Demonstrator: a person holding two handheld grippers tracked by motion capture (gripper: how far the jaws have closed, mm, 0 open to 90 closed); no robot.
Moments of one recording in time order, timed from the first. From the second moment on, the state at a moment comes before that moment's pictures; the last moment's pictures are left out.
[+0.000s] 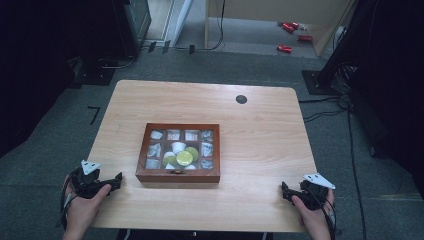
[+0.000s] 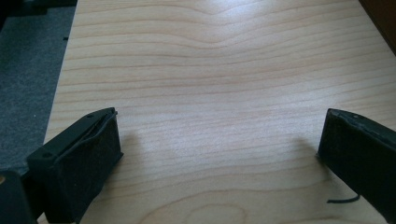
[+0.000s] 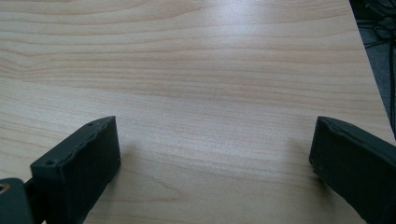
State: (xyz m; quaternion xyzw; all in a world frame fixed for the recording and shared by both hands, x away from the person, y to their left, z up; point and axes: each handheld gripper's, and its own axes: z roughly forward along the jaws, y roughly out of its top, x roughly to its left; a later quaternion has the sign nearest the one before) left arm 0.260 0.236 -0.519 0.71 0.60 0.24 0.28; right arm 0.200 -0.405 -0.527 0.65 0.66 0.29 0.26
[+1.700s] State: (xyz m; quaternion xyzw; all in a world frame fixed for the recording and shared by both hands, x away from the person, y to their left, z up) left arm 0.232 0.185 -0.489 0.77 0.50 0.17 0.35; right arm 0.218 -0.290 -0.446 0.57 0.67 0.41 0.26
